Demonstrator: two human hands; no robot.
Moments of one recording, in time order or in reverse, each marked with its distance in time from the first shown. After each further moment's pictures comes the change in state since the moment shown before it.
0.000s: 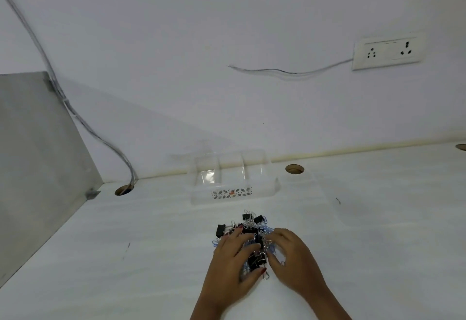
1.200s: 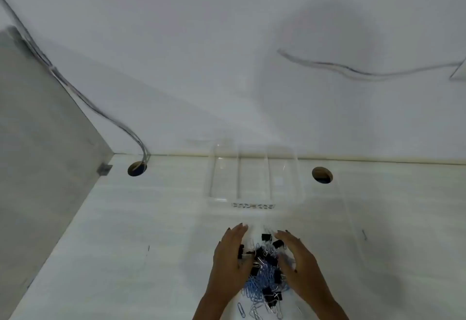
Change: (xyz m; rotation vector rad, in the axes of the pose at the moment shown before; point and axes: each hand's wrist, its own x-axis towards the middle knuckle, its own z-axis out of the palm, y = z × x) left_hand 0.077 -0.029 -0.069 -0.478 -0.192 -0.759; right_hand 0.105 -0.050 -0.026 0.253 -0.399 0.346
